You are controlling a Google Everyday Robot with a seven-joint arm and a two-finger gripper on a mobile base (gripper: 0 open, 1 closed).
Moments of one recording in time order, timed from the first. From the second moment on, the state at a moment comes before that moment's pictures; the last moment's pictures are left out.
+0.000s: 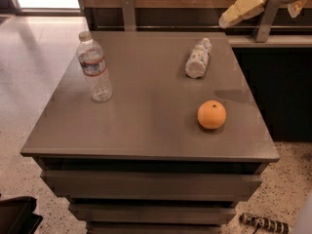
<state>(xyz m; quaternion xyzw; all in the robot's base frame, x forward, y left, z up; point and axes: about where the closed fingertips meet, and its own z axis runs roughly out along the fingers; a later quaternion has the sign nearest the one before) 0.640 -0.255 1.005 -0.13 0.96 0.03 0.24</state>
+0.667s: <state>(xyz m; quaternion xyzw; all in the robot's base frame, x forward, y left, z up) 0.677 -0.237 0.983 -0.02 0.98 0.06 0.21</state>
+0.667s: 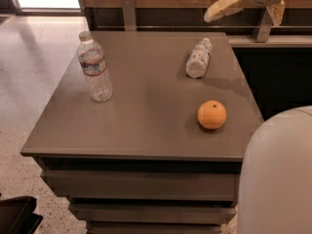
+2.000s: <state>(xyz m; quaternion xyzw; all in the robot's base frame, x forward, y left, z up) 0.728 -0.218 0.946 0.13 0.98 0.00 0.18</state>
